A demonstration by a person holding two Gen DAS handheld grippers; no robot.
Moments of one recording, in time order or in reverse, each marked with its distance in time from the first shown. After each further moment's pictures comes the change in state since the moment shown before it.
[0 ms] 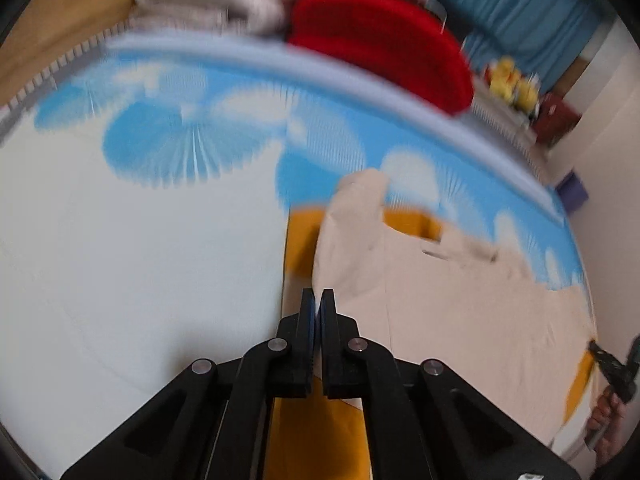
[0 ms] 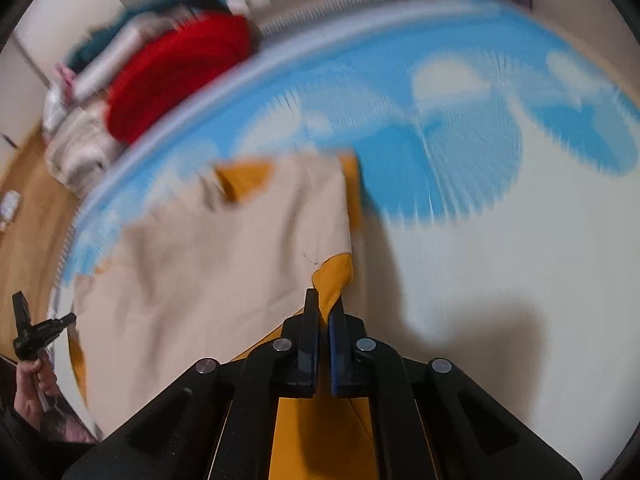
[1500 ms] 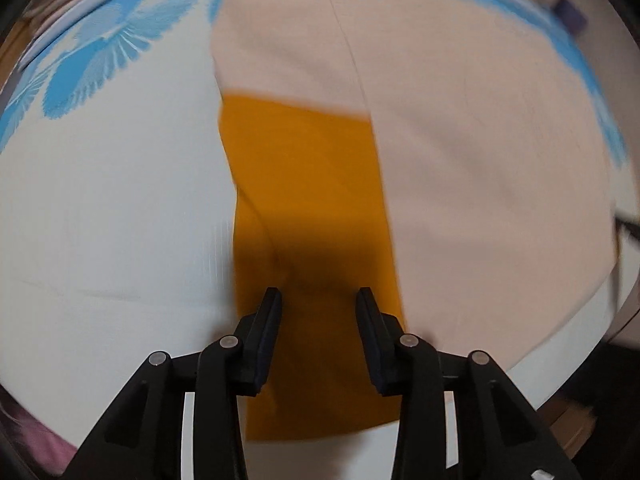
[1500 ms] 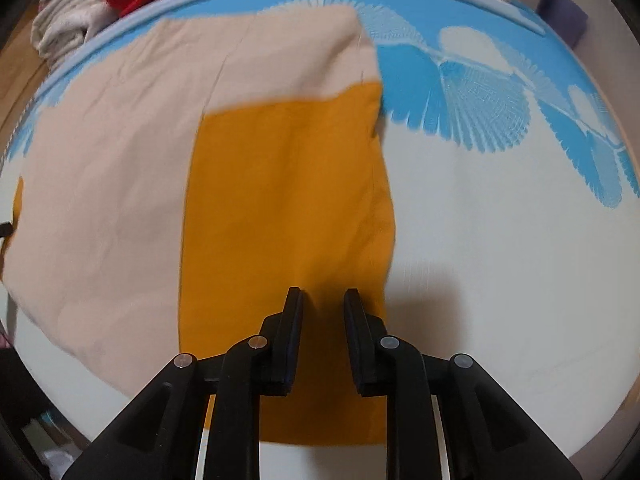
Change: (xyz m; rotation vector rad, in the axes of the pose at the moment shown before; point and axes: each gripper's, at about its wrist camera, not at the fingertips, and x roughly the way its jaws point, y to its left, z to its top) left arm 0.058 -0.014 -0.103 0.388 0.564 0.120; right arm 0.041 0.006 -0.065 -0.297 0.339 -0.251
